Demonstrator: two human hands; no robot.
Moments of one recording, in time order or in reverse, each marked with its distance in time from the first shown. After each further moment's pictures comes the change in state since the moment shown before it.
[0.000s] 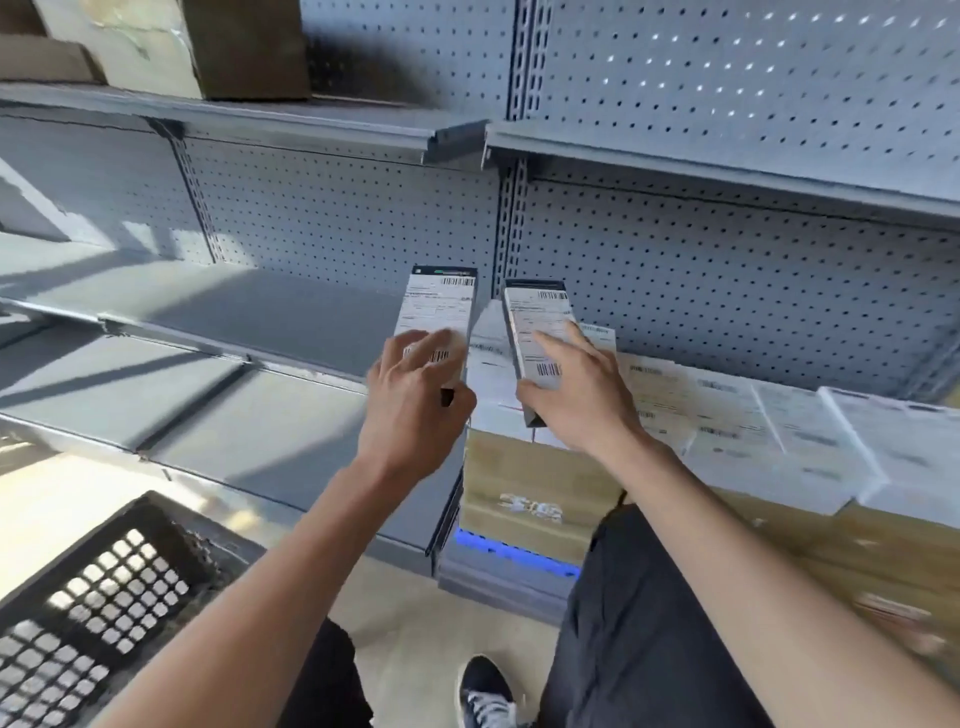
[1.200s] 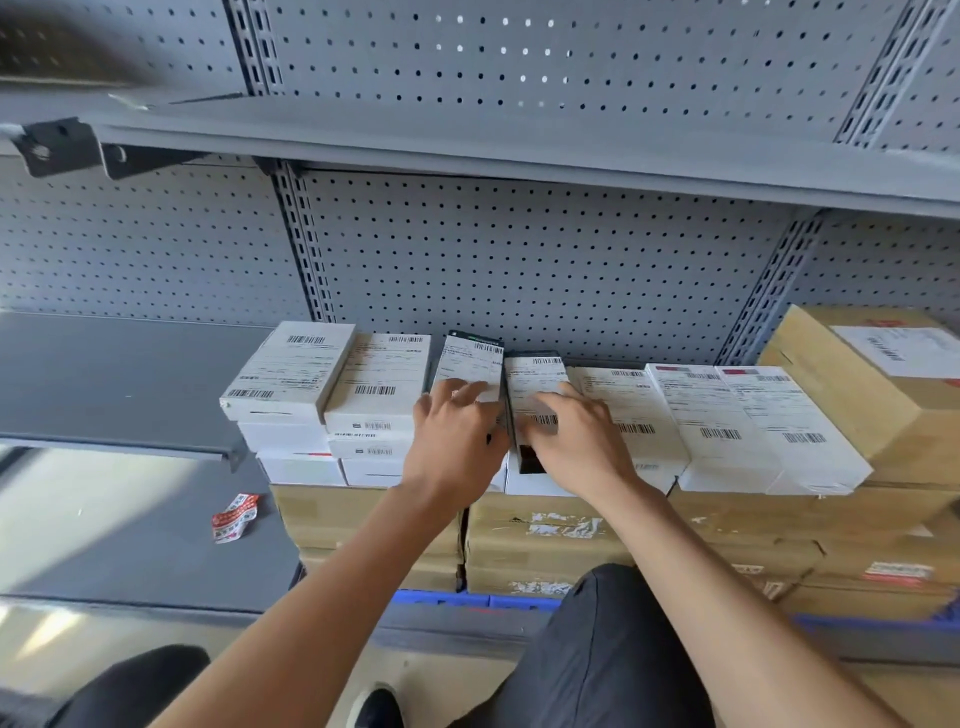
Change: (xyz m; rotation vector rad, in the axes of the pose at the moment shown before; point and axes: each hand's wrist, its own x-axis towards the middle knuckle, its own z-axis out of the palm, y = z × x) left_hand 0.050 0.172 0.206 0.047 -0.523 0.068; right_hand 0.000 0.217 -0.066 -0.079 -0.024 0.315
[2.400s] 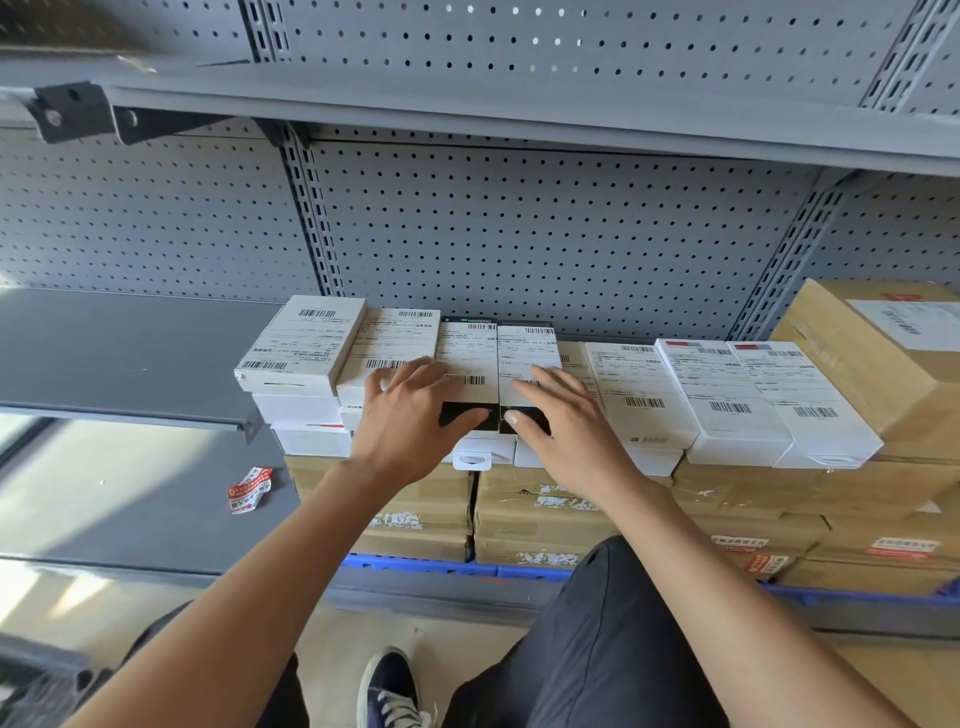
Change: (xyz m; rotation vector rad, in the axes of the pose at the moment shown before) left_hand -0.017 -0.063 -0.005 0.146 0.094 0.063; right_hand -0.010 0.015 0.025 0.033 0.023 -0.344
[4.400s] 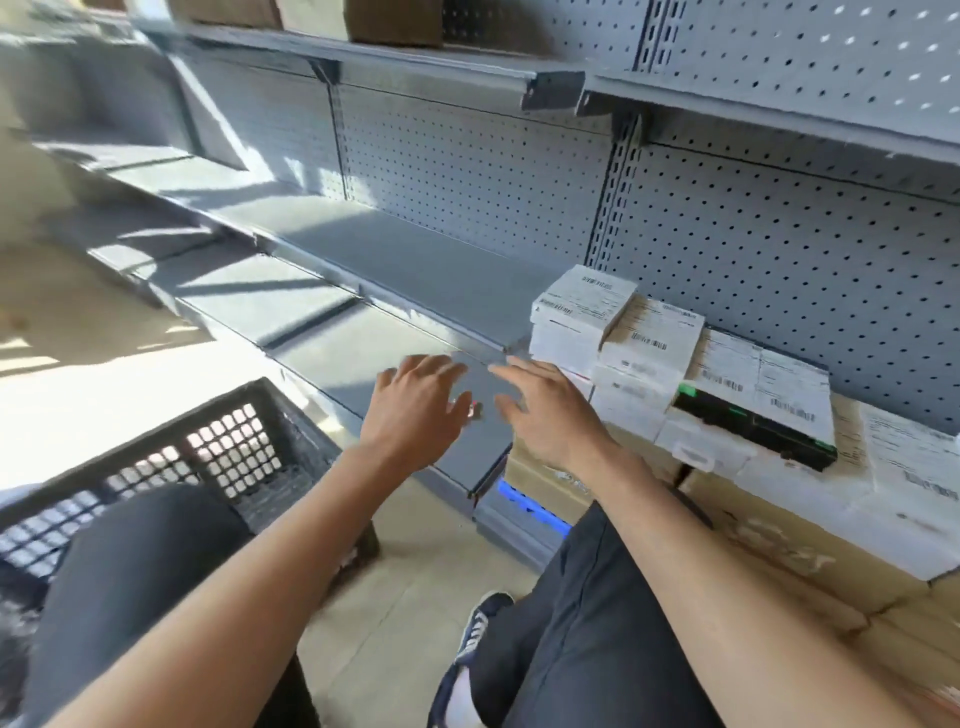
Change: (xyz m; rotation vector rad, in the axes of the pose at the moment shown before) left_hand -0.199 -0.104 -0.114 0.118 0.003 -0.590; right_hand -0.006 -0.235 0.087 0.062 -0.328 -0.454
